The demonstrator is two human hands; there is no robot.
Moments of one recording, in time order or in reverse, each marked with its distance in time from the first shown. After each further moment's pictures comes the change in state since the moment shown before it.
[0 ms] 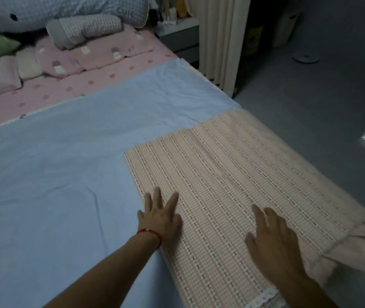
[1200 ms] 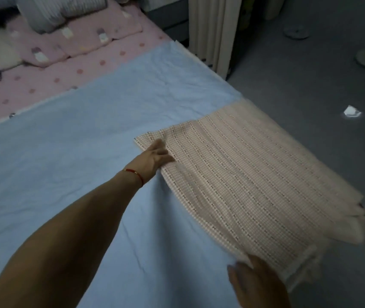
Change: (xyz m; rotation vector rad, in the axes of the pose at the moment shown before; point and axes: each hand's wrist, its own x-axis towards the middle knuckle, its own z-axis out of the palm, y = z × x) left_hand 0.104 -0.079 -0.156 0.185 0.259 0.818; right_hand -0.112 -0.111 -0.012 0.252 0.136 0.027
